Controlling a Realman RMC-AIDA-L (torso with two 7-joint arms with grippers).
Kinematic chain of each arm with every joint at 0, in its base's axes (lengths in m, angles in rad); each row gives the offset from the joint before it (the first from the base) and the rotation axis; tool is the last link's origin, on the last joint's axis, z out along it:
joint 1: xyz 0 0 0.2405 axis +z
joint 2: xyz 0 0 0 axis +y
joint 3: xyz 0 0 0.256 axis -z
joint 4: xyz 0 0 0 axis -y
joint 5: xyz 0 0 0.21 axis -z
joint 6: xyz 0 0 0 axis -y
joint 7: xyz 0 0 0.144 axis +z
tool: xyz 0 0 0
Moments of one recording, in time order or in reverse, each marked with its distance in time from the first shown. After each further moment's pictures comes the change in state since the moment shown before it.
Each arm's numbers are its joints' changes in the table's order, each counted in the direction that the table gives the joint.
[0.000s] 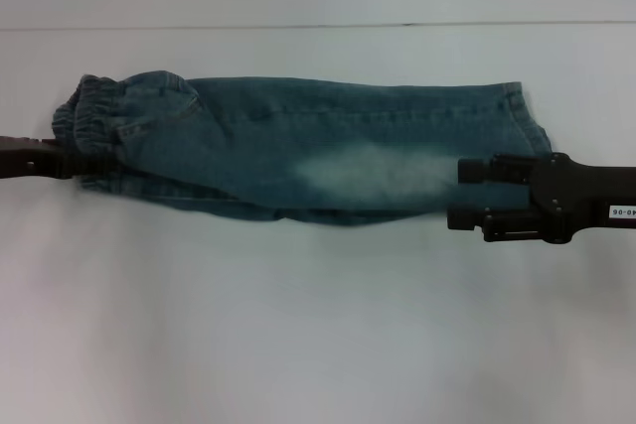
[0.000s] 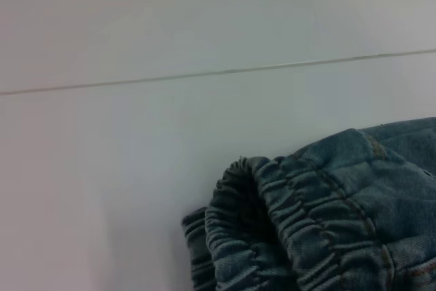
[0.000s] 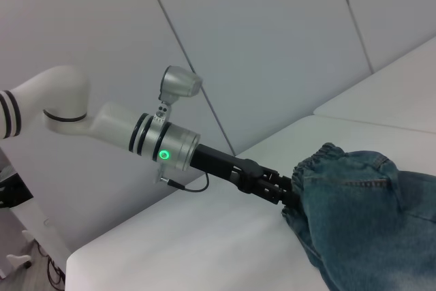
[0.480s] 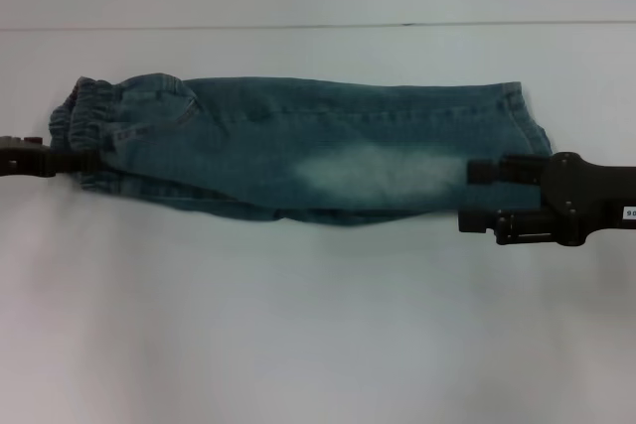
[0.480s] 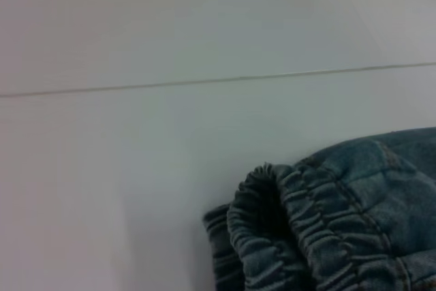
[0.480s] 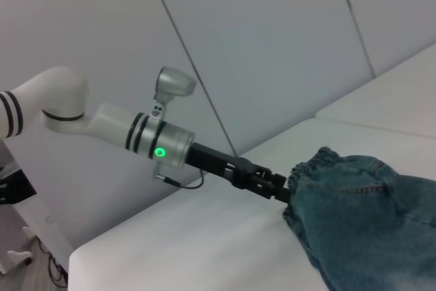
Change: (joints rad) left arm 0.030 -0.004 0.025 -0.050 0.000 -0.023 -0.005; right arm -0.008 -0.010 -0.006 0.017 -0.001 0.031 -0.001
